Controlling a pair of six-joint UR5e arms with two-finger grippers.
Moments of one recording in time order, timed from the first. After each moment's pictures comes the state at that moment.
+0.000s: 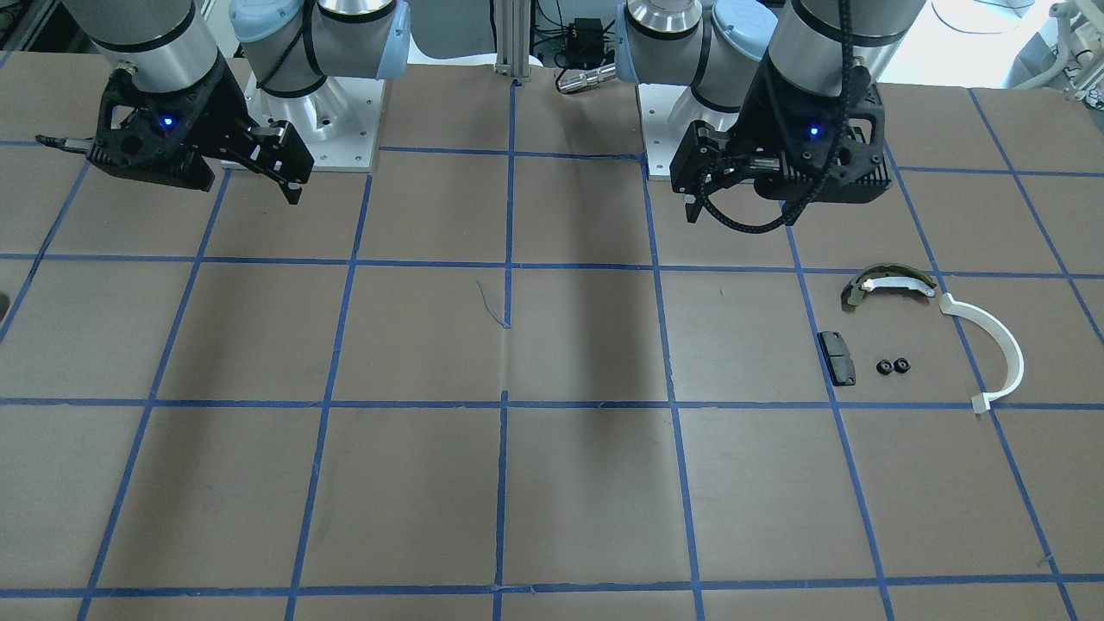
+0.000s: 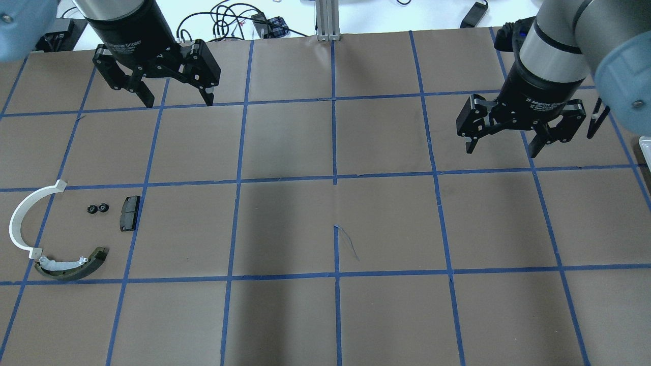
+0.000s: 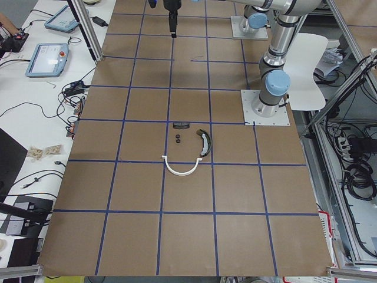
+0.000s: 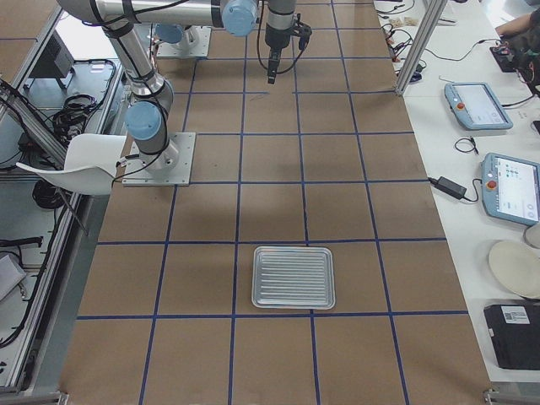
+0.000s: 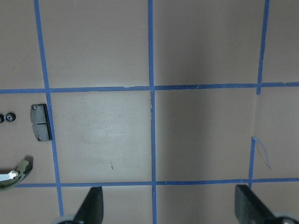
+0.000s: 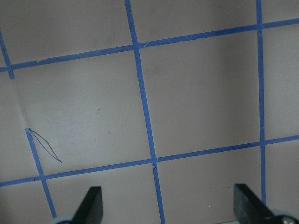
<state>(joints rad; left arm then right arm) -1.62 -1.63 -1.40 -1.69 1.58 -0.03 1.53 -1.65 1.68 -1.51 -1.59 0.11</state>
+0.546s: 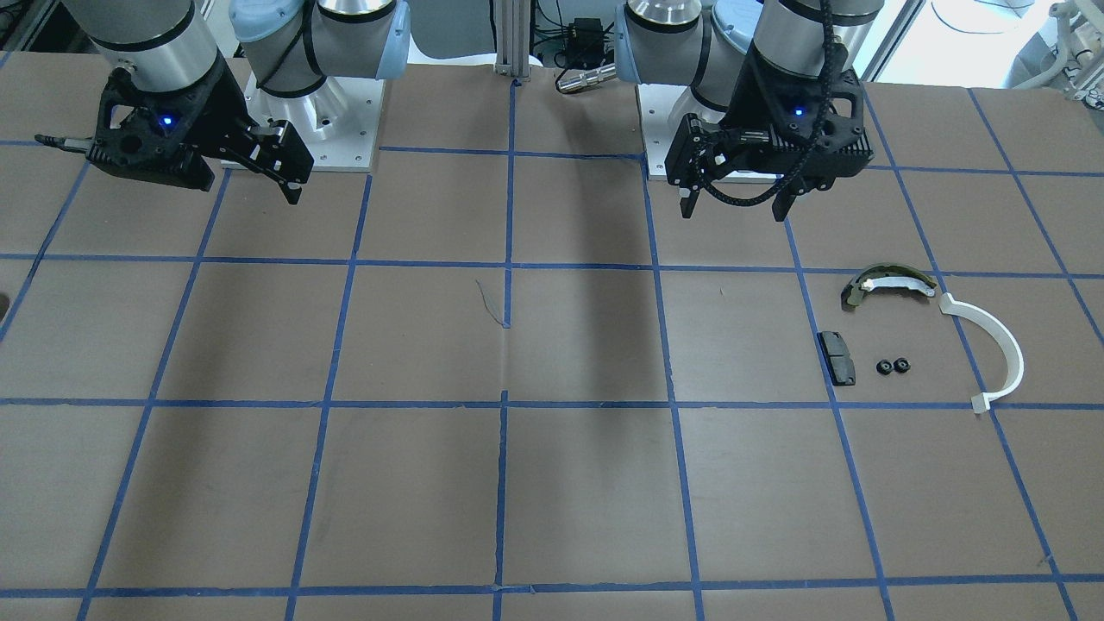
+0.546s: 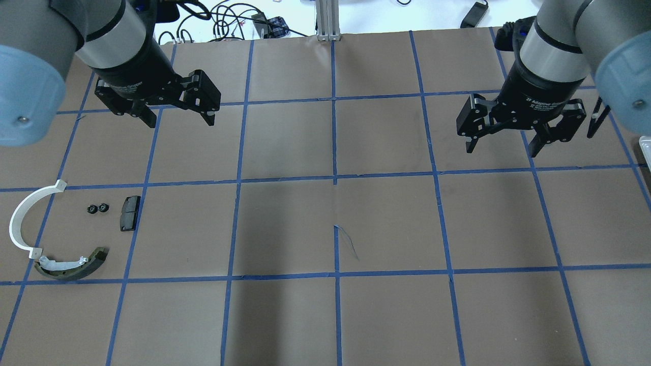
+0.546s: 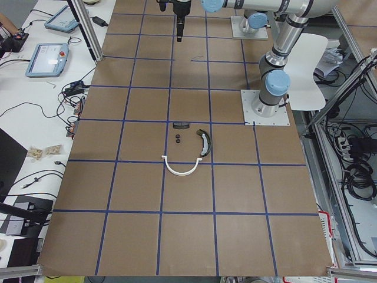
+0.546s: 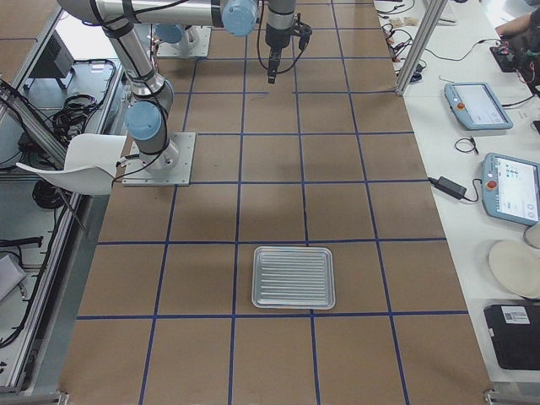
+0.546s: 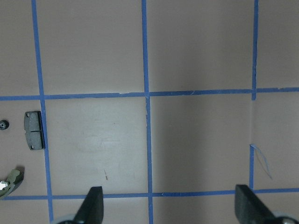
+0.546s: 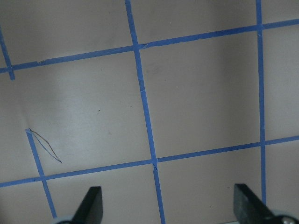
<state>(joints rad) -1.60 -1.51 -1.61 -1.48 1.56 -0.02 1.53 -1.65 1.68 -1.51 -1.59 0.11</state>
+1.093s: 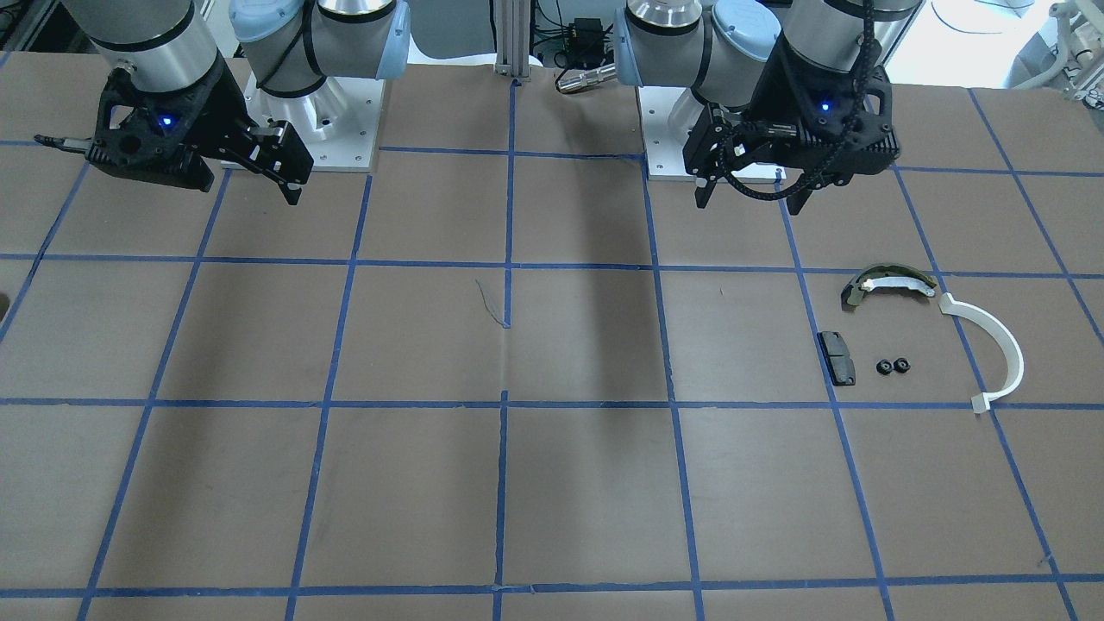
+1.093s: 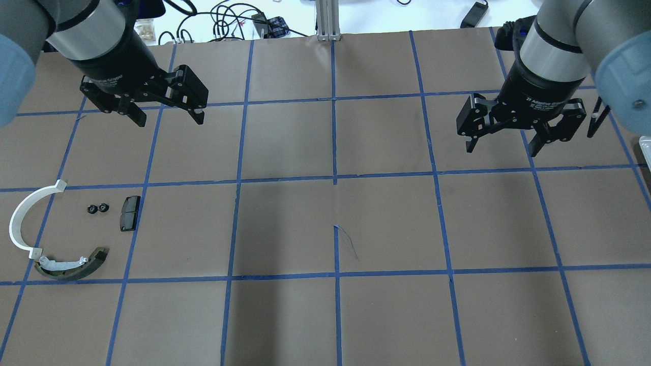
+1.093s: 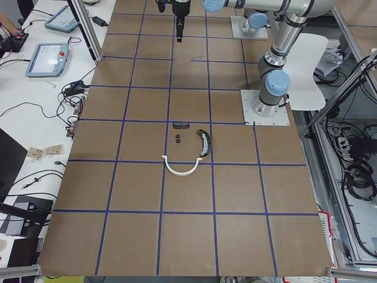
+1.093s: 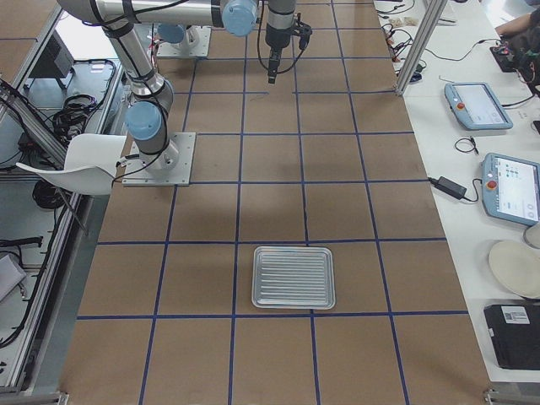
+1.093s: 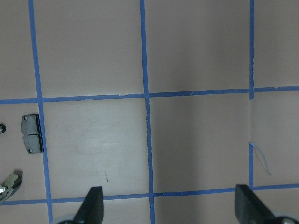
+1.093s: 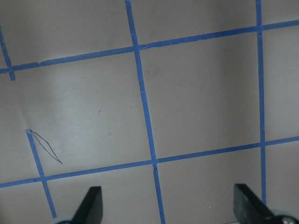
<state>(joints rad) -1.57 -1.53 -1.55 -1.59 1.53 0.04 1.53 -1.65 1.68 -1.51 -1.59 0.11</state>
